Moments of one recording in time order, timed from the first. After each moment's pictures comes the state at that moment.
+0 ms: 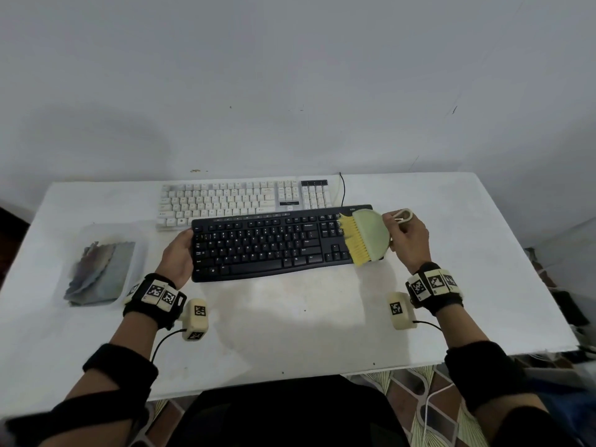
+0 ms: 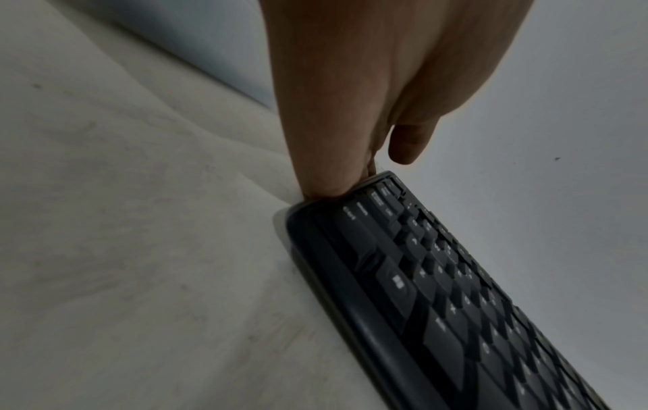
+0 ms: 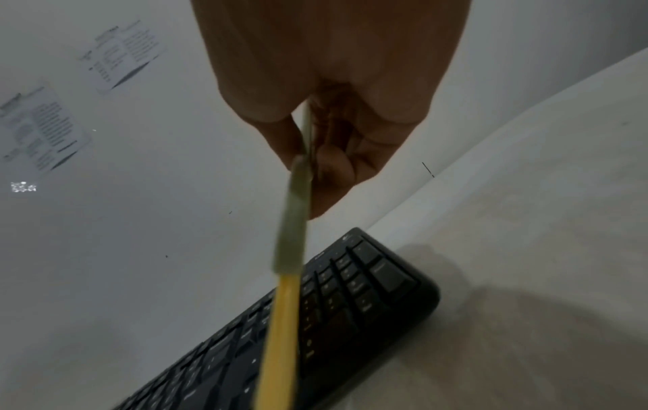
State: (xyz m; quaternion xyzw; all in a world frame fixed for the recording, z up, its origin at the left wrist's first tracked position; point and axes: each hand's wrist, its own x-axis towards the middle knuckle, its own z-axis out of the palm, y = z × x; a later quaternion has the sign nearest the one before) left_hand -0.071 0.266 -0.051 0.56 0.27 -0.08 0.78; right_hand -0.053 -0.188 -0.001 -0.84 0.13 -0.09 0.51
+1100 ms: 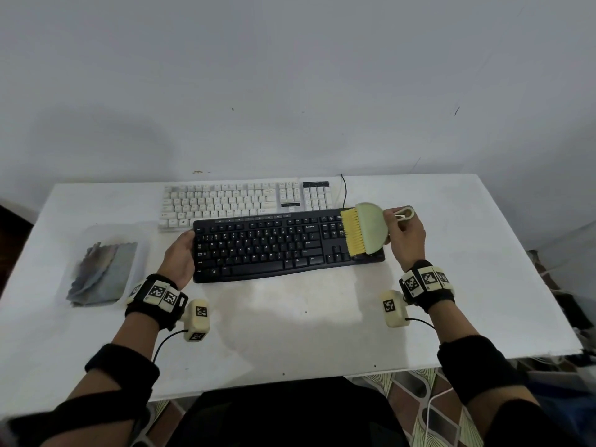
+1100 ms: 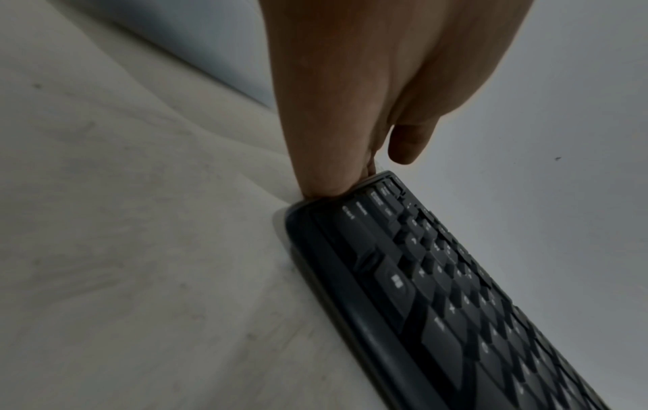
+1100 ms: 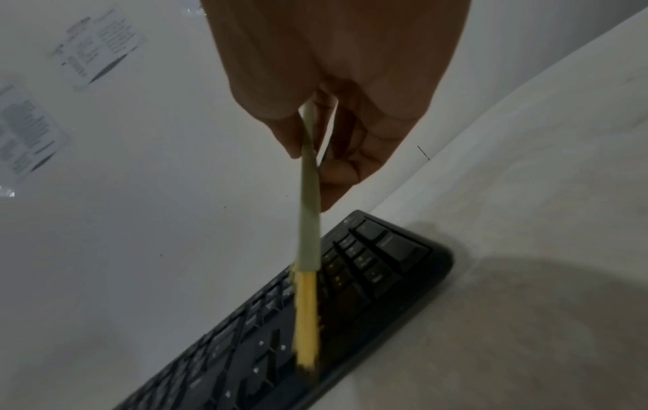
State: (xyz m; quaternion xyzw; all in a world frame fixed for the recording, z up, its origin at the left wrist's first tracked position) left_hand -0.071 0.267 -0.053 0.56 0.27 -0.07 0.78; right_hand -0.045 -0.177 -0.006 -0.82 0.15 -0.13 0.54
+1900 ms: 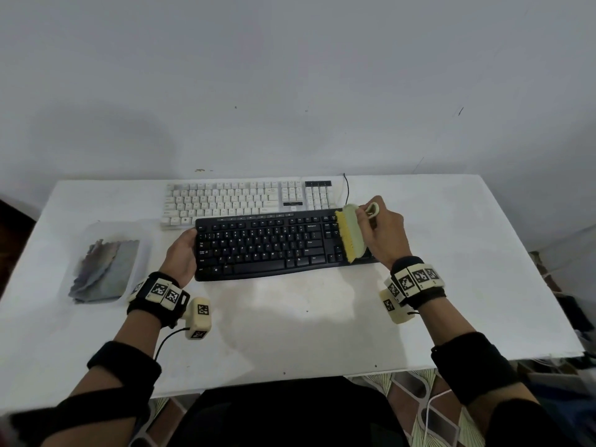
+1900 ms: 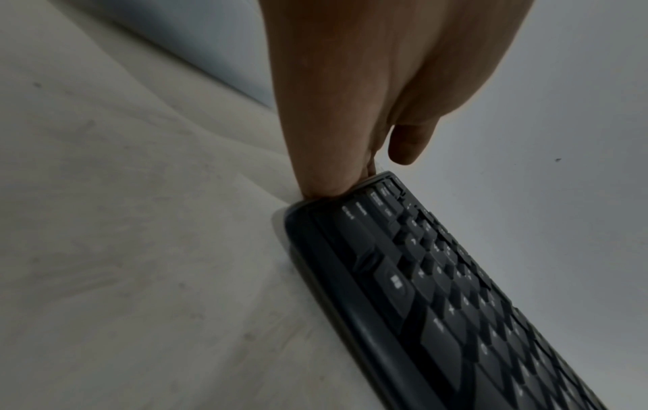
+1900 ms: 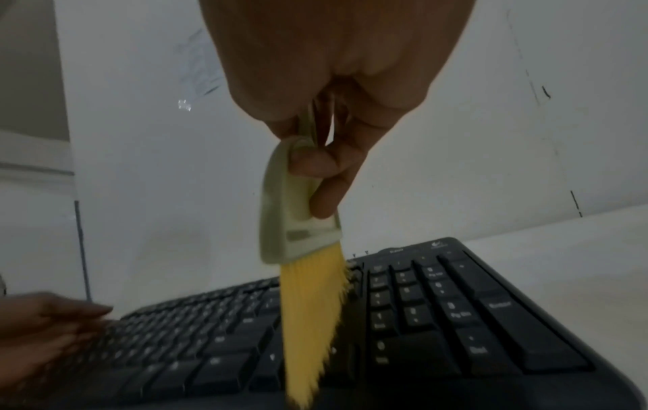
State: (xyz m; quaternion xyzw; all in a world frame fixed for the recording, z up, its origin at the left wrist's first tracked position) left_hand -0.072 0.266 -0.049 0.56 0.27 -0.07 0.78; right_hand -0.046 -0.135 0.020 -0.93 -0.07 -0.10 0.35
